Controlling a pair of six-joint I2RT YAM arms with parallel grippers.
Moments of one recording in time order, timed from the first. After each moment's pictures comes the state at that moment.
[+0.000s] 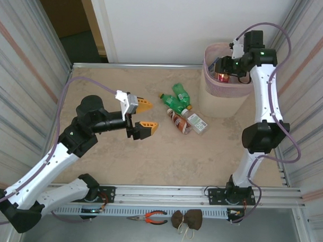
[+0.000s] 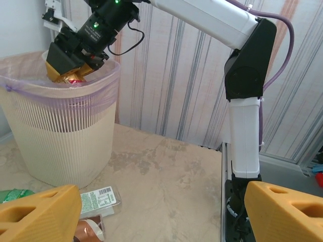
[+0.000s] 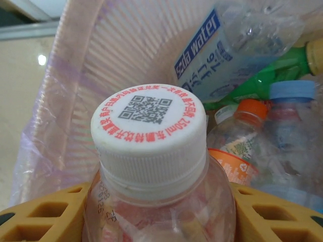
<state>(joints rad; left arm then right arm) -0.67 0.91 1.02 -0.19 0.63 -0.06 0.03 1.92 2.24 -1.25 -0.29 0.07</state>
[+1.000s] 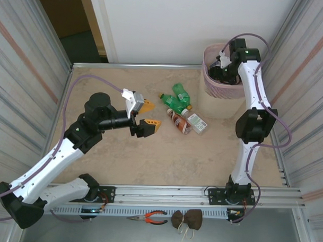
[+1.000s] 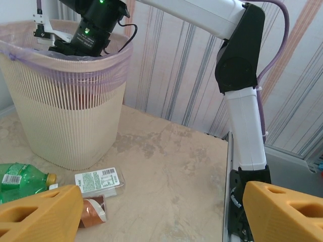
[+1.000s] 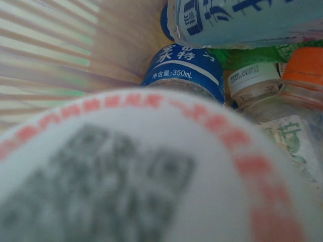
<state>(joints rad) -0.67 0.97 1.02 -0.23 0.60 -0.07 0.05 2.11 2.30 -1.38 -0.30 0.03</state>
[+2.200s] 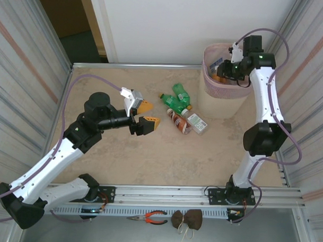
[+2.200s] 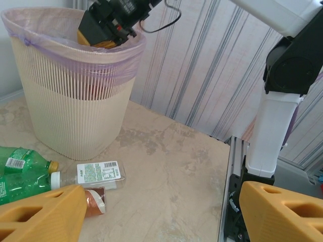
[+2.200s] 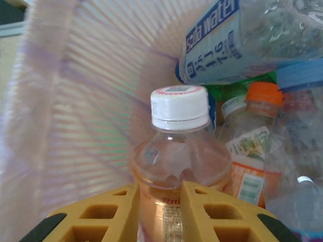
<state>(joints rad) -0.66 0.97 1.02 -0.25 0.57 -0.14 0.01 1.88 2.08 -1.15 -0.35 0.11</state>
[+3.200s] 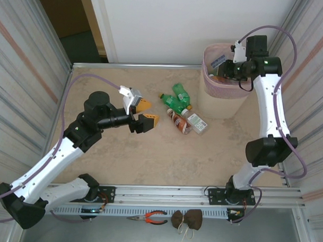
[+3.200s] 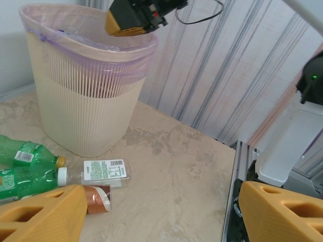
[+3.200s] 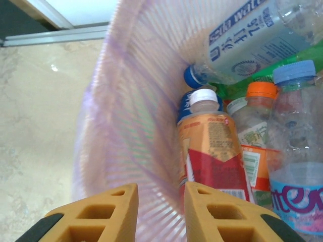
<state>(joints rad) -0.63 0.97 1.02 -0.24 0.55 -0.17 0.05 1.70 2.04 -1.16 -0.30 0.12</state>
